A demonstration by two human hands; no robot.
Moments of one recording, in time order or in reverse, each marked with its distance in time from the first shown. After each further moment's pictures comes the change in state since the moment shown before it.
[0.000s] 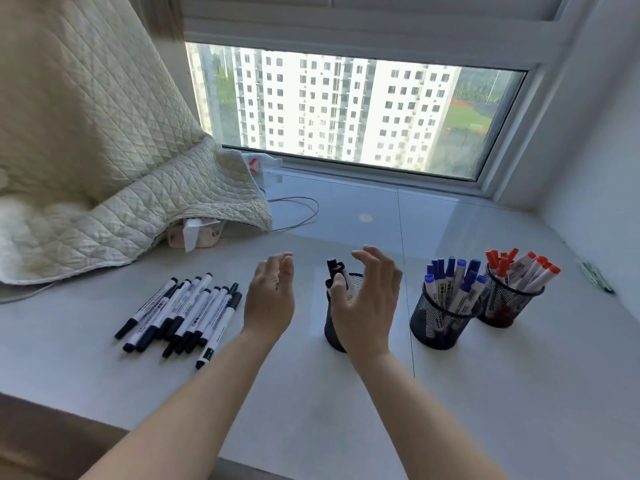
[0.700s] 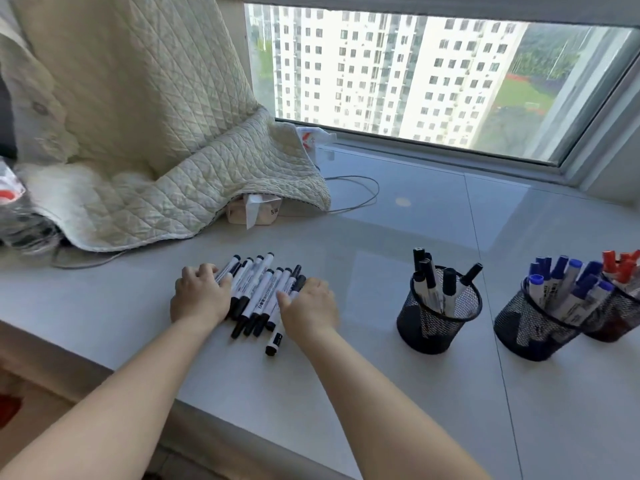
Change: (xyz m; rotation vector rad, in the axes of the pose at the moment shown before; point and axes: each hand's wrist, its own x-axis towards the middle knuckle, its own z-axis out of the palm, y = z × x) left_hand 0.036 -0.145 -0.142 0.721 -0.042 -0.468; right_hand -0.062 -0.057 0.155 -0.248 -0.913 0.384
